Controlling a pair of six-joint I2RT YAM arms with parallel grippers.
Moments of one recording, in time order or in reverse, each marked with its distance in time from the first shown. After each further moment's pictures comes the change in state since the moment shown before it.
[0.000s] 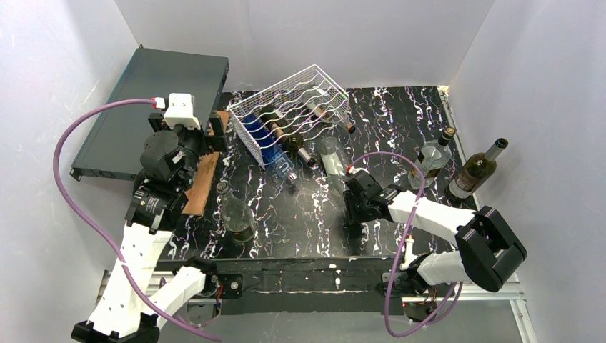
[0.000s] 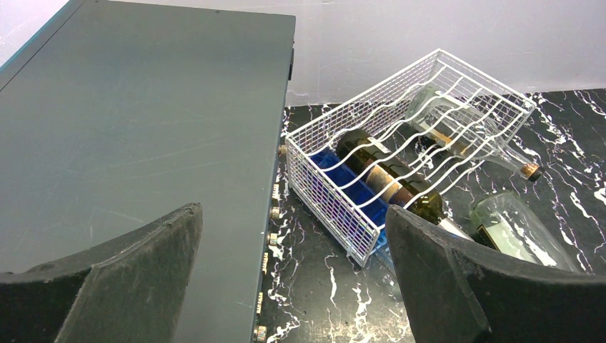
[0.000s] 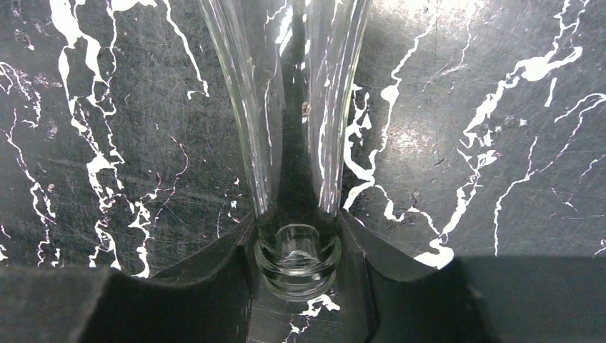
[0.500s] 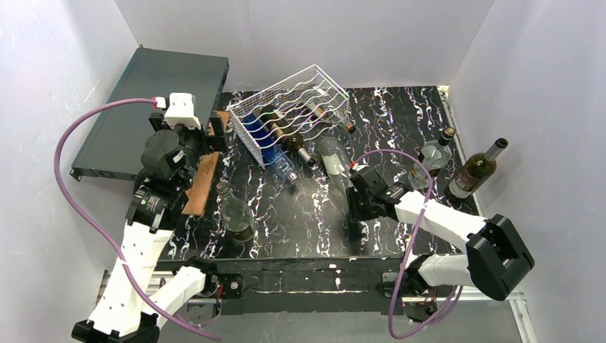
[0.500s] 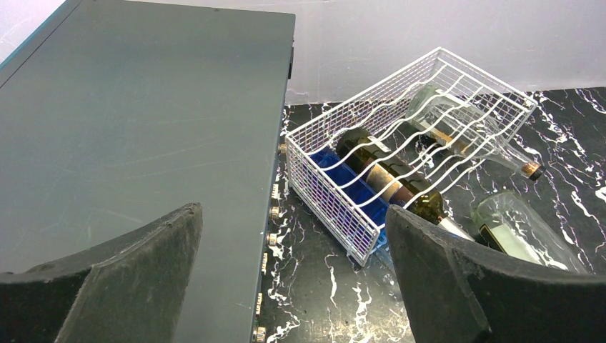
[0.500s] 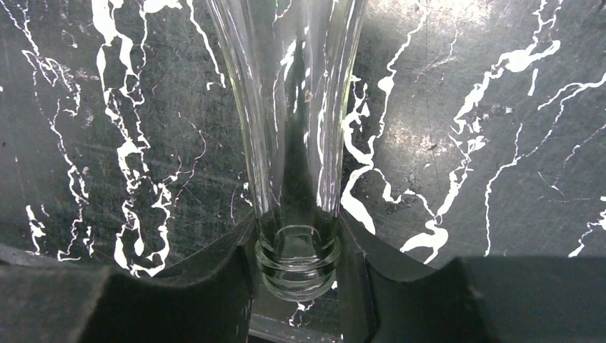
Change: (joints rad) left arm 0.000 0.005 0.000 0.000 0.000 0.000; right arm -0.024 -0.076 0.030 -0.078 -0.039 0.002
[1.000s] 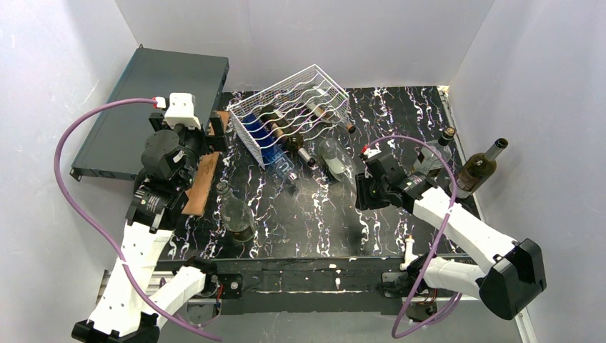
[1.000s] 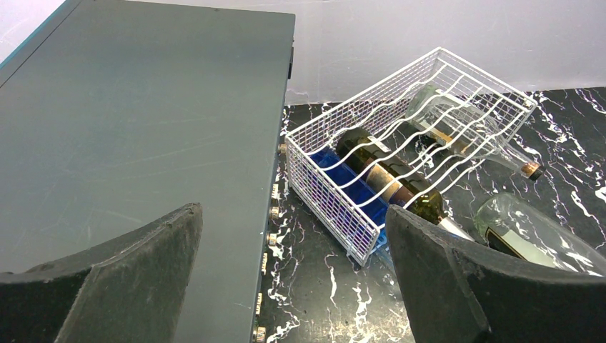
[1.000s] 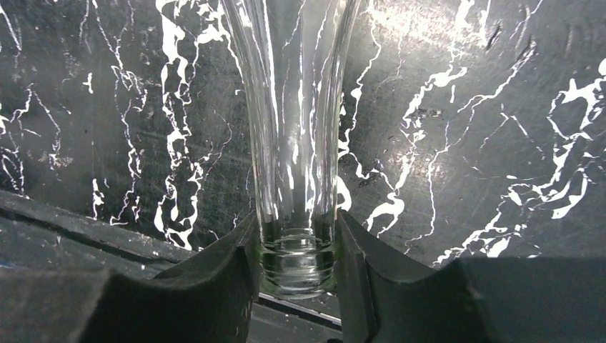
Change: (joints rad) left arm 0.000 0.000 0.000 0.000 0.000 0.000; right arm -0.088 -0.131 0.179 -0.219 -0.045 -0.095
